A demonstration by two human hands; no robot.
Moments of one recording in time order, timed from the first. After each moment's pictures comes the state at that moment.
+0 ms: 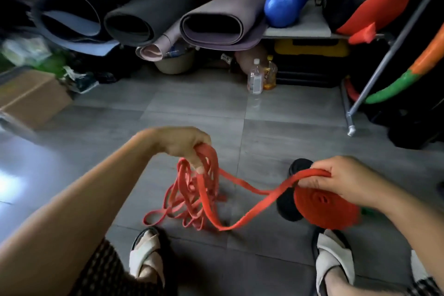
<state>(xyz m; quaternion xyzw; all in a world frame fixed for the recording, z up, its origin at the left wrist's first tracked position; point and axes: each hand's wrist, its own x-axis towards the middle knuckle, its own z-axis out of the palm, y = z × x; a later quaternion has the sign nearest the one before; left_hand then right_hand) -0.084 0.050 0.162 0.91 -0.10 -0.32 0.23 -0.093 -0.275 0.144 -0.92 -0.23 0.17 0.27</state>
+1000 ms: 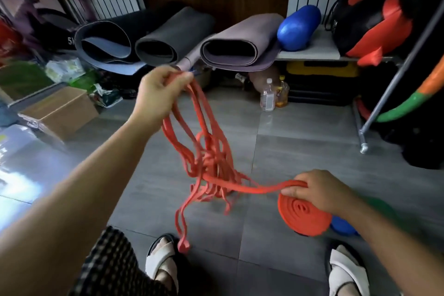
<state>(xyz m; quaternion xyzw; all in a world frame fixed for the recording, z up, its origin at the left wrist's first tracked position) -0.114 0.064 0.242 0.86 0.05 0.27 0.44 -0.102 -0.230 0.129 -0.93 -0.24 0.16 0.23</state>
